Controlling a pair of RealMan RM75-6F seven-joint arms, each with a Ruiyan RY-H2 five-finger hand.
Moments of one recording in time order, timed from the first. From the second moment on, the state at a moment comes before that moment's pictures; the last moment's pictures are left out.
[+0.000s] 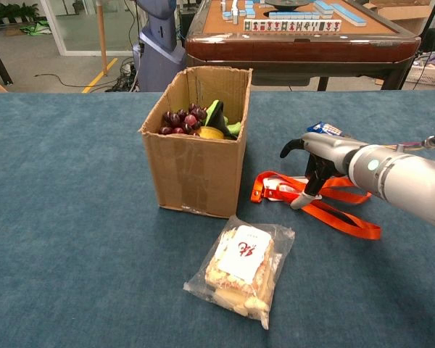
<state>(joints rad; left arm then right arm) 0.00 -0.94 -0.09 -1.74 1.37 1.55 0.04 0.81 -1.74 0.25 -1.34 -0.61 0.92 -0.53</state>
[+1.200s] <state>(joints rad) 0.00 -0.94 -0.09 -1.75 1.37 1.55 0.04 0.84 -1.73 0.22 -1.34 -0.56 0.91 -0.55</state>
